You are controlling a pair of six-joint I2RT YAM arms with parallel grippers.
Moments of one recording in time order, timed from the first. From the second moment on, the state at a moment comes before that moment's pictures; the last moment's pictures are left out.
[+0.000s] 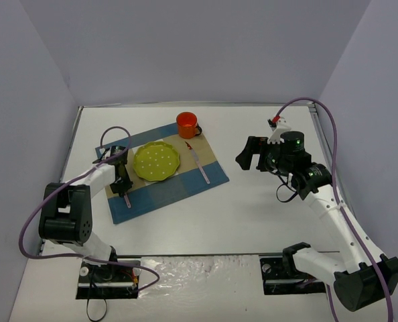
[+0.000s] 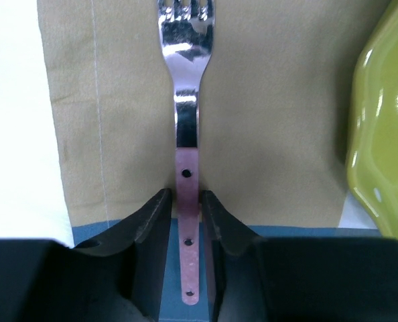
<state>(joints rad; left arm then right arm) -0.11 1.57 0.88 -0.50 -0.23 -0.49 0.31 1.05 1.00 -0.49 -0.19 0.34</state>
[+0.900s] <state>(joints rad) -0.12 0.65 1.24 -1.01 -0.36 -0.39 0.31 0.66 1.05 -0.50 0.27 0.21</state>
